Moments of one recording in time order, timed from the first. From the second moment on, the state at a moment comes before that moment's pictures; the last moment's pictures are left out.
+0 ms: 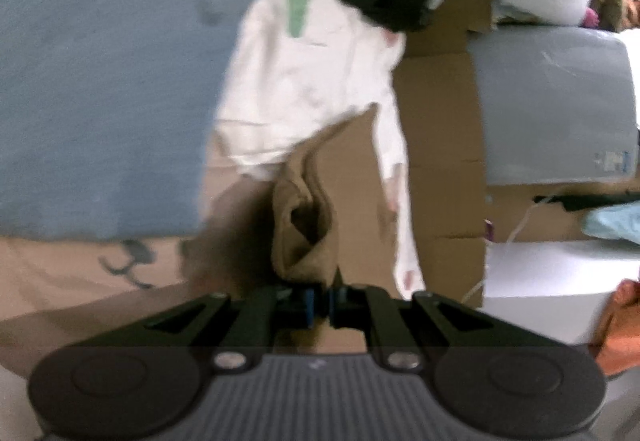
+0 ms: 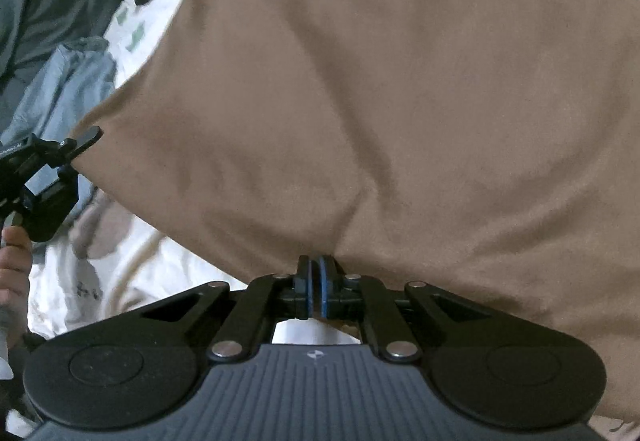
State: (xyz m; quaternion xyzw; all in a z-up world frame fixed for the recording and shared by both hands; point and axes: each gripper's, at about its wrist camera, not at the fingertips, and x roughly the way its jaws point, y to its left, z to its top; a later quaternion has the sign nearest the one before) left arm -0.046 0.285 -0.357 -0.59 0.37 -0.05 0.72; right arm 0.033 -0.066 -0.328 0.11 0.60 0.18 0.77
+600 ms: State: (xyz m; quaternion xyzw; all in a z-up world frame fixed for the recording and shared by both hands) left arm -0.035 0.272 -0.332 -0.58 0.37 -0.11 0.72; right arm 0.017 -0.060 -0.338 0.18 0.55 0.07 0.82
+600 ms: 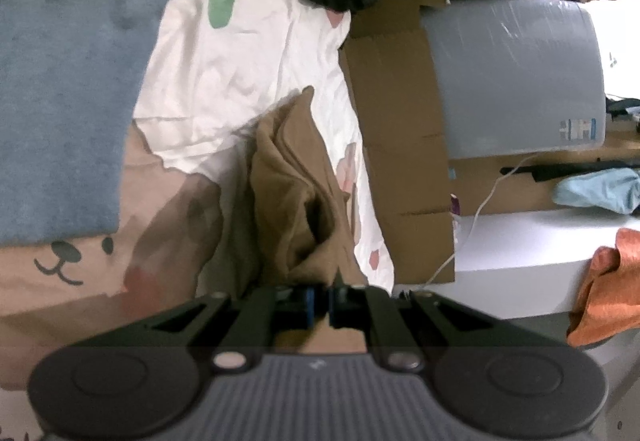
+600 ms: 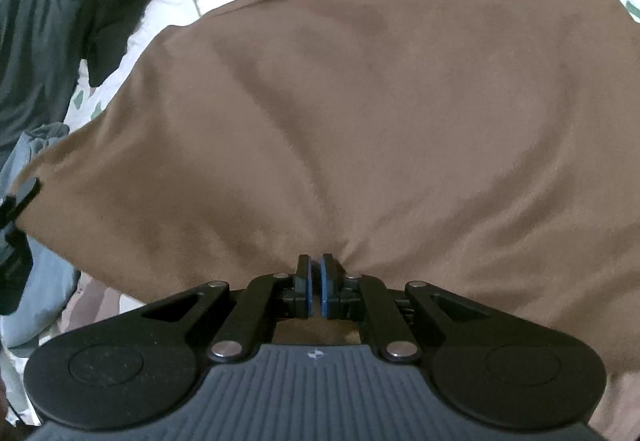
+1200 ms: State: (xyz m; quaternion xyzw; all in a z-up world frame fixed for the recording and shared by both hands) left arm -0.001 0.225 -0.289 -0.53 0.37 -0.21 0.74; right arm -0.026 -0.054 -0.342 0.24 0.52 -0.01 0.82
